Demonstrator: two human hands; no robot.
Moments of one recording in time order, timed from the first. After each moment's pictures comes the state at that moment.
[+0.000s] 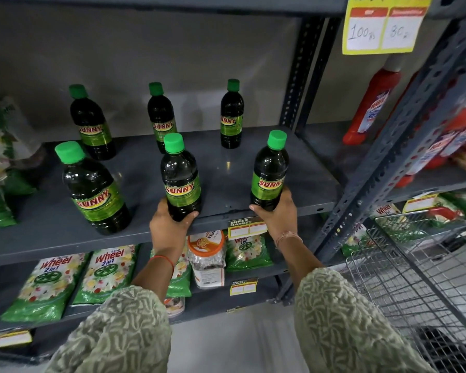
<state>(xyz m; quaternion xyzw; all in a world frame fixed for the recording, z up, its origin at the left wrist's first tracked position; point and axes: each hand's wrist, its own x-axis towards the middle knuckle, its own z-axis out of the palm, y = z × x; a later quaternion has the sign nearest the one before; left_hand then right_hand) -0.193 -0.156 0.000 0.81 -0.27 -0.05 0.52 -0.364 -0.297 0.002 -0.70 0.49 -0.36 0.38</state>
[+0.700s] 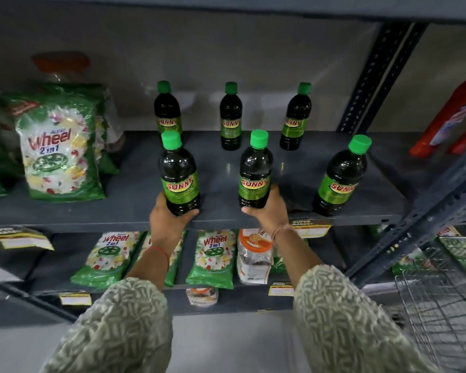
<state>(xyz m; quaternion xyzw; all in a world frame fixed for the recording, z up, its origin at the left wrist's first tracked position) -0.097 -0.060 0.007 0.82 -0.22 -0.06 0.53 -0.241 -0.221 0.012 -0.74 0.42 -0.25 0.47</state>
